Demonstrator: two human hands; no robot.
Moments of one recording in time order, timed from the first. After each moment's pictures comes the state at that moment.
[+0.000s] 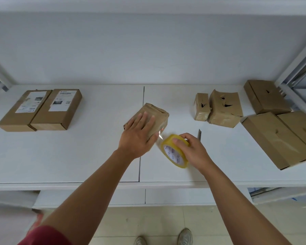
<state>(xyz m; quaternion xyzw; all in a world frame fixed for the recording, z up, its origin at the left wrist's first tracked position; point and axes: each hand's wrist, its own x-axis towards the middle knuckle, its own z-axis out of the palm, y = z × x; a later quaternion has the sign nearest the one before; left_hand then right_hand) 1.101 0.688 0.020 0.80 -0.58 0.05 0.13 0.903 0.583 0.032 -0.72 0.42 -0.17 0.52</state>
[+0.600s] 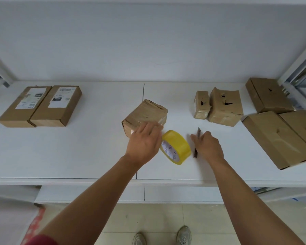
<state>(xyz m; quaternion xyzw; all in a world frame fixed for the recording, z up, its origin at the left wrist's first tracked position) 1.057 0.688 0.028 0.70 -0.62 0.19 0.28 0.883 0.525 0.002 -0.76 0.59 -0.08 0.28</state>
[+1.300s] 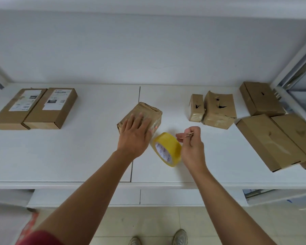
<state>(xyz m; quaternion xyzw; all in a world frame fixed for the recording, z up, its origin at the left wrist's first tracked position) 1.080 0.675 0.020 0.84 -0.52 0.03 0.17 0.900 0.587 0.036 -0.68 0.43 -0.34 0.48</state>
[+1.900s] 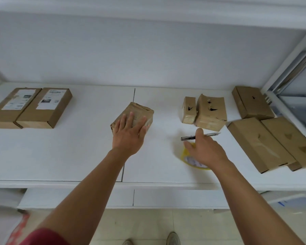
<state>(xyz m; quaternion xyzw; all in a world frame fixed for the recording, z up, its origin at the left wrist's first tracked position) 1.077 0.661 0.015 0.88 -0.45 -0.03 0.16 0.844 0.529 0.065 -0.87 0.46 0.01 0.17</state>
